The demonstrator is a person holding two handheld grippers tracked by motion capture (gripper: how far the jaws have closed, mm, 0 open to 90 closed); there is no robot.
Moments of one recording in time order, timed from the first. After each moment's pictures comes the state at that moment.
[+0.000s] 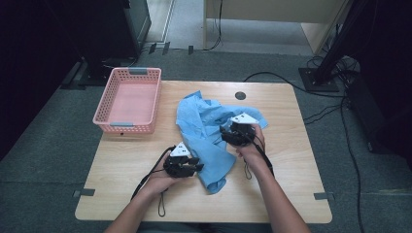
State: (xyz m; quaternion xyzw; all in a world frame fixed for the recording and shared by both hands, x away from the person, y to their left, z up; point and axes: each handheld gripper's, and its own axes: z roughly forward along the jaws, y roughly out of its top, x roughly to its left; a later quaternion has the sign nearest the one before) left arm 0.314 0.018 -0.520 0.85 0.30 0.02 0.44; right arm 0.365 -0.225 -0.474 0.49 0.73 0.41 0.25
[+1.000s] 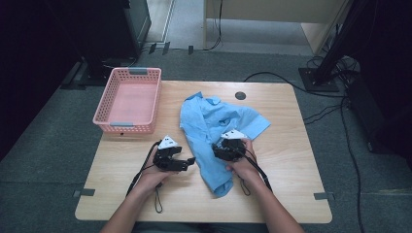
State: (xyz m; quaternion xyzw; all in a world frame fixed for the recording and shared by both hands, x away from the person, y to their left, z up) left arm 0.327 0.047 -0.510 0.80 0.39 0.06 0.45; right arm 0.343 -0.210 -0.523 0.49 0.76 0.37 0.21
